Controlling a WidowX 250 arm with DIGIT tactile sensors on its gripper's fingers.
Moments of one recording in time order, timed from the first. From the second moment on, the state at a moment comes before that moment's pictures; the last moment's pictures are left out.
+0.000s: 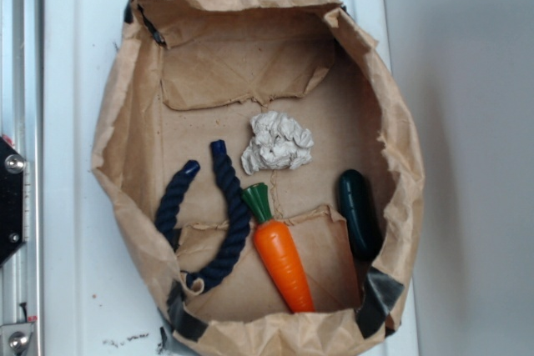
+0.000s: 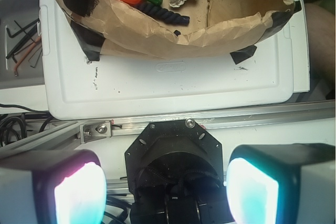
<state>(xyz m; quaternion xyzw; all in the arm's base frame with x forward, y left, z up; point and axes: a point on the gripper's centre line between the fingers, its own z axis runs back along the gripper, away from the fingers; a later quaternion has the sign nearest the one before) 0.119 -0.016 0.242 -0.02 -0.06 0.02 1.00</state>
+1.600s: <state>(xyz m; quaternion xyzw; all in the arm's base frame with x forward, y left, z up) 0.285 -0.011 0.141 -0.12 -0.09 0.37 0.92</state>
